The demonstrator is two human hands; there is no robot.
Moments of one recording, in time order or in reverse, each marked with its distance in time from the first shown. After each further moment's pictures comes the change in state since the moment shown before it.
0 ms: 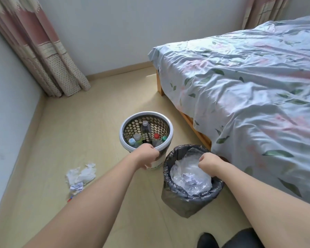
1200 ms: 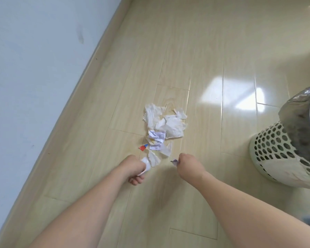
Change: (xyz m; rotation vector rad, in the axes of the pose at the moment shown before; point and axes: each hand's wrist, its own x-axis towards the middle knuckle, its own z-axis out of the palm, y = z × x) left_hand 0.118 -0.539 -0.077 -0.624 0.033 -0.696; right_hand 0.162 -0.342 0.456 -0.493 -0.391 -0.425
